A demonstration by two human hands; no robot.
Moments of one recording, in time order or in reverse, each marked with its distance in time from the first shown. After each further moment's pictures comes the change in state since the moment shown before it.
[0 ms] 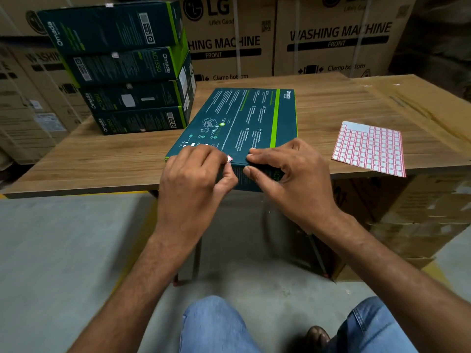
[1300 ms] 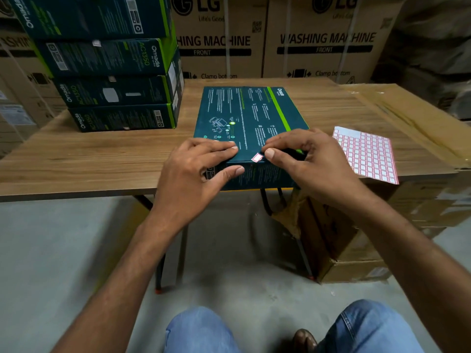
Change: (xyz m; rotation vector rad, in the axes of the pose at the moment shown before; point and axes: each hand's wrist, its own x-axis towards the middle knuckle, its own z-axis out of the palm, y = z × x) left_hand 0.015 -0.035 0.046 -0.467 -0.045 0.024; right_hand 0.038 0.023 -0.030 0.108 -0.246 0.246
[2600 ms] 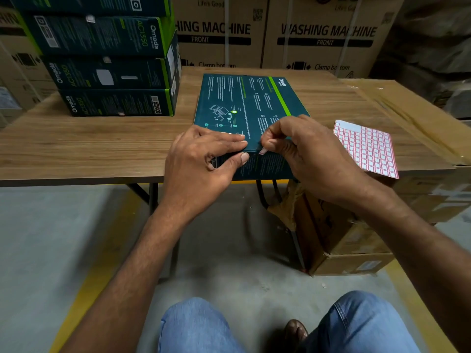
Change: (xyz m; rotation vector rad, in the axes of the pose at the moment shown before) left_hand -0.004 0.010 0.010 -0.118 0.062 -0.141; right_hand 0.000 -0.018 -0.002 -0.236 -0.156 -0.179
